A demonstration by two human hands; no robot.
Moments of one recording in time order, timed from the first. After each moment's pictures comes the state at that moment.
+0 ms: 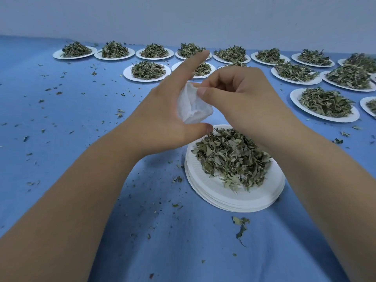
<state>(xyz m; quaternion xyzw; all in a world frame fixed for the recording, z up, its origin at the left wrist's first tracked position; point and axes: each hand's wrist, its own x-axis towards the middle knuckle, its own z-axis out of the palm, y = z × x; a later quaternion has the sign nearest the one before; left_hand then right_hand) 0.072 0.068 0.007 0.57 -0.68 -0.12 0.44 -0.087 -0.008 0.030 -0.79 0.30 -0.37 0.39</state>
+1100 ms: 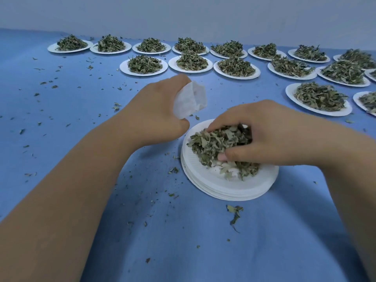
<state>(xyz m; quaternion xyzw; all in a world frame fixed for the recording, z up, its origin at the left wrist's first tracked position) 0.074 0.071 0.007 0.70 -0.65 -0.08 0.29 -0.151 -0.005 0.033 -0.95 0.24 -0.03 0.18</state>
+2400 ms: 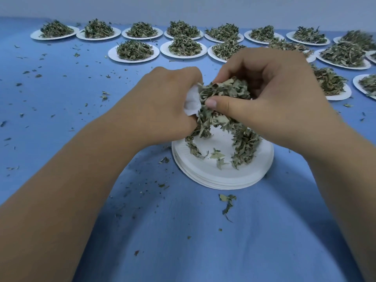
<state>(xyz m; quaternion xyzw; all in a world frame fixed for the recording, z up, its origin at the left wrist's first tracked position) 0.047 0.071 0.008 0.67 -0.70 0.03 0.24 -0.146 0.009 0.024 -0.85 0.27 -0.36 0.27</state>
